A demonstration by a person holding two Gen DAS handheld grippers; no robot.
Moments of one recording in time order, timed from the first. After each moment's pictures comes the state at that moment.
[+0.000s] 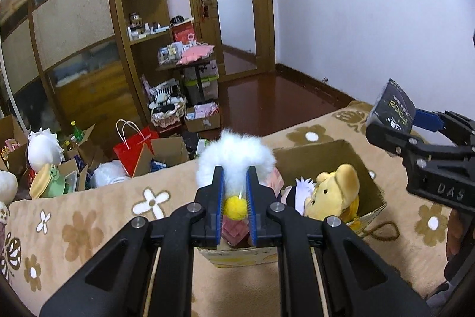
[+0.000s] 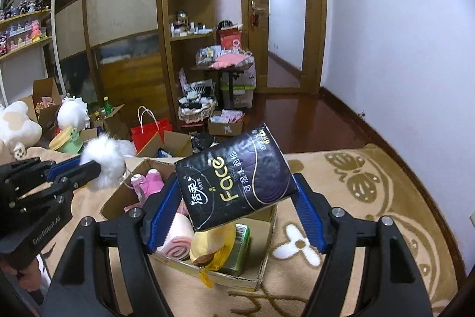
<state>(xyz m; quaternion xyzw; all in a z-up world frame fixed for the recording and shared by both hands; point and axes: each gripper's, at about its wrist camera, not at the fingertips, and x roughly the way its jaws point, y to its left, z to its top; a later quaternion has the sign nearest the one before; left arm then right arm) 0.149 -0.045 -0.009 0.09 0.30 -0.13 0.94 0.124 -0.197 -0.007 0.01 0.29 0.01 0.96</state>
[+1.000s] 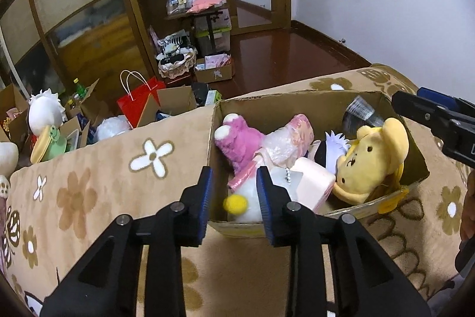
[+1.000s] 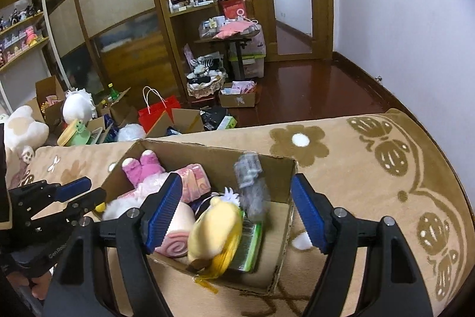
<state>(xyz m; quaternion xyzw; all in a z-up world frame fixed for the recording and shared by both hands) 0.184 -0.032 -0.067 0.09 0.40 -0.09 0.91 0.164 -0.214 -0.053 0.06 0.35 0.04 0.93</state>
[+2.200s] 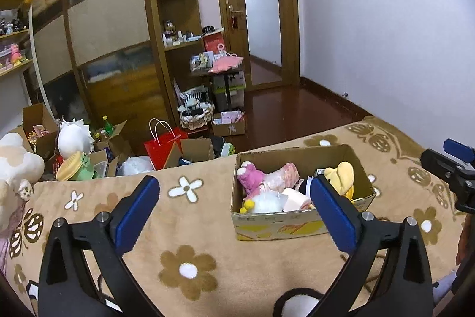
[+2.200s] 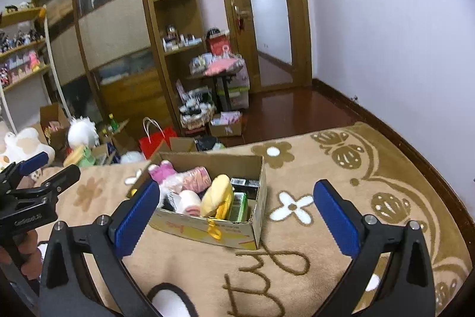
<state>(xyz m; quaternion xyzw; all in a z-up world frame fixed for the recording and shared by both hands) 0.068 -0.006 0.035 0.06 0.26 -0.07 0.96 0.024 -0.229 0.017 0.08 0.27 0.00 0.96</state>
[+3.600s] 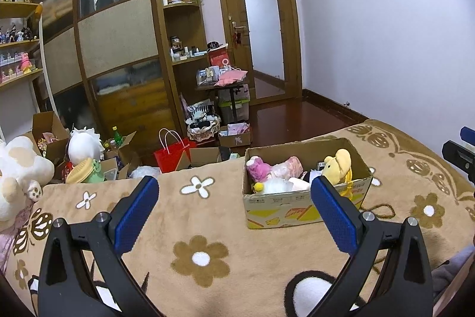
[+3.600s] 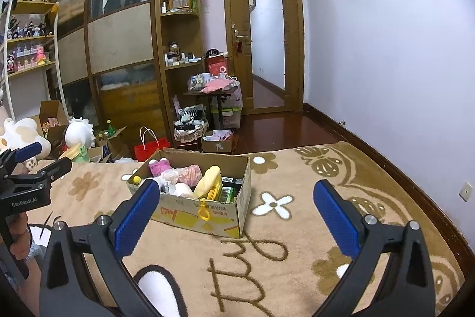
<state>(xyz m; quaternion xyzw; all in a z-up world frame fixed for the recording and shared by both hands) 0.013 0.014 0.026 0.07 0.22 -0.06 0.97 -0.045 -0.223 0.020 0.03 0.22 -0.02 0.98</state>
